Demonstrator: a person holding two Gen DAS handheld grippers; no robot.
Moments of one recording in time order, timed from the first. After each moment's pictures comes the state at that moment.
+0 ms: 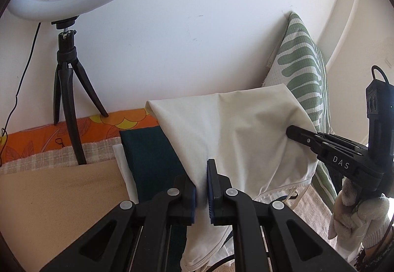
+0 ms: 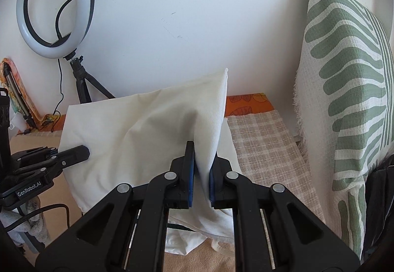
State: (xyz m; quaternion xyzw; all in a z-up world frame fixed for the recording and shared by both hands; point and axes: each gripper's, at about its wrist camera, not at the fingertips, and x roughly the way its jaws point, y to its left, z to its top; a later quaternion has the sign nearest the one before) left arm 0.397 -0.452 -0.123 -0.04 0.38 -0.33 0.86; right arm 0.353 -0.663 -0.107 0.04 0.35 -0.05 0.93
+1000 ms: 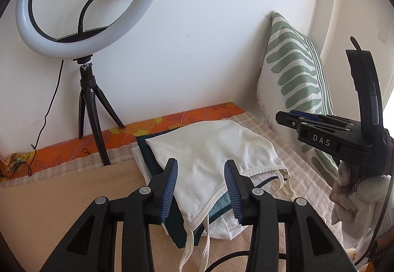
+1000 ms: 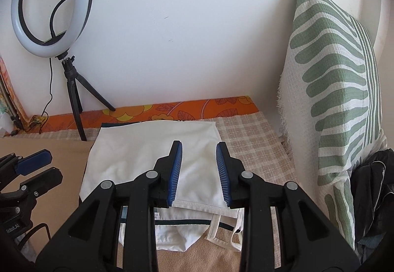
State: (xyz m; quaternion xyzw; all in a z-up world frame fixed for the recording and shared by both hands) left arm 0.328 -0.431 -0.083 0.01 0.33 -0.32 0.89; right arm 0.339 -0.636 -0.094 0.02 0.34 -0.10 0.93
